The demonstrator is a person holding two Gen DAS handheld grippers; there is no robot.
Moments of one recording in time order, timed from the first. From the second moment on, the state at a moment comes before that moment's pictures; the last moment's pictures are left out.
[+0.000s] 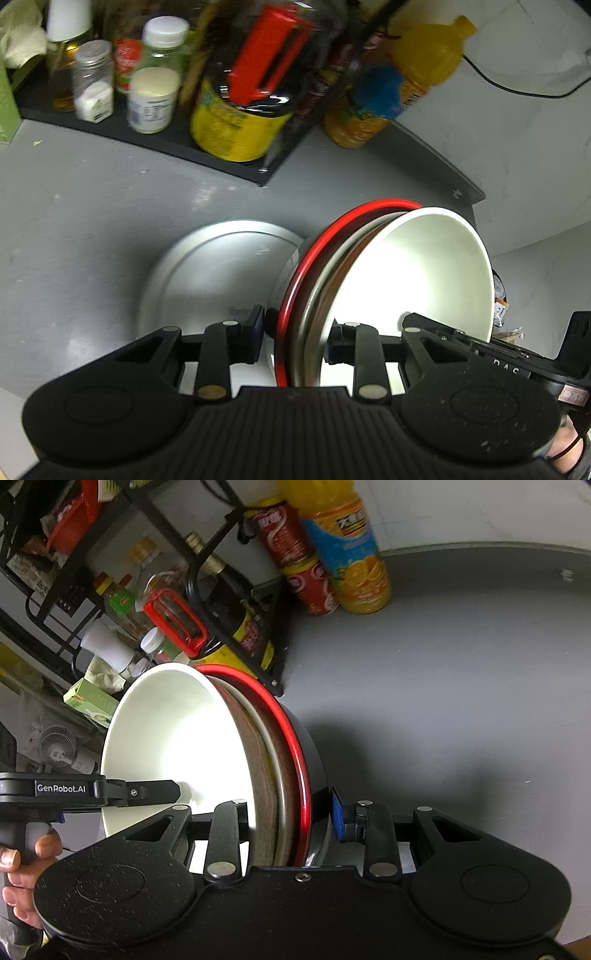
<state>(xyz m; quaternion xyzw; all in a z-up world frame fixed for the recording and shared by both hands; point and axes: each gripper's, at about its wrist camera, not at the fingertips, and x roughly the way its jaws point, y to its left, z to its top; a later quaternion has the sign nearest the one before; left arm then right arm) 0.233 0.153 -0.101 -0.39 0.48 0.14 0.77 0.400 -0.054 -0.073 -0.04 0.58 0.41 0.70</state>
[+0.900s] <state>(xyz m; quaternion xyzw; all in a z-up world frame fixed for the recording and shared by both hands) 0.219 0.197 -0.141 -0.38 0.52 0.15 0.75 0.374 -0.023 -0.120 -0.05 0.62 0.38 0.68</state>
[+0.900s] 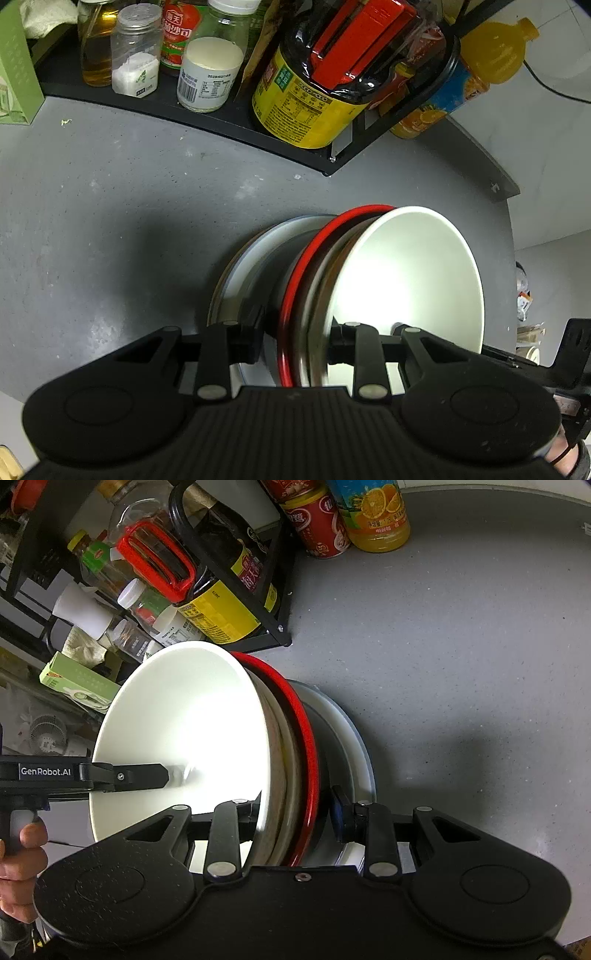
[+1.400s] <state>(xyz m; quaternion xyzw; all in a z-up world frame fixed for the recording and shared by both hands) 0.218 0.202 -0.128 -0.37 0.52 0.15 0.76 0.363 -0.023 -0.115 -0.05 0.62 0.38 0.69</state>
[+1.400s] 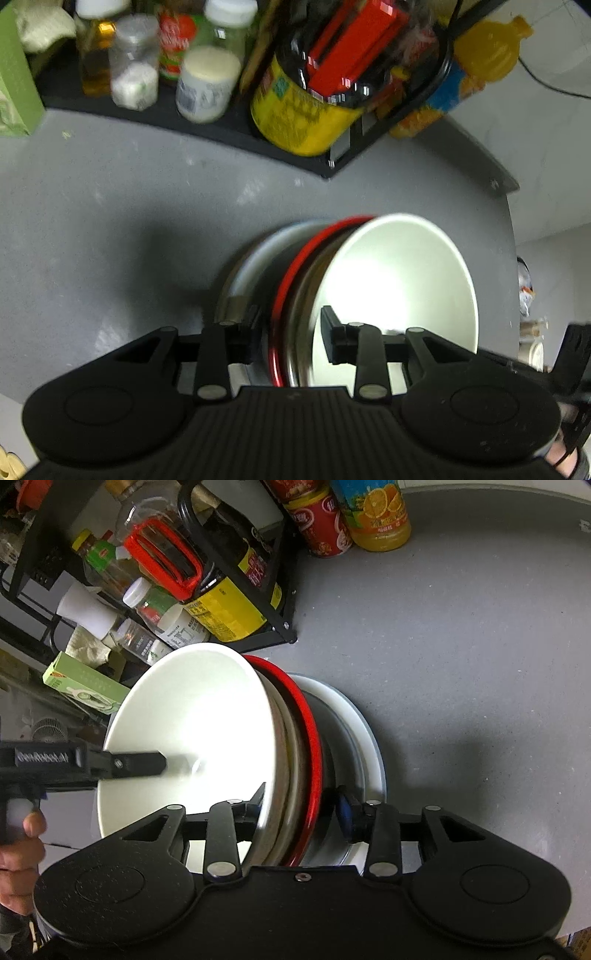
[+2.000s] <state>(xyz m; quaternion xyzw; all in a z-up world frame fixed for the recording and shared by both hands) 0.215 0.169 -0.059 -0.29 0.45 0.15 0.83 0.349 -0.069 -0.040 -0.05 0.50 0.35 0.79</state>
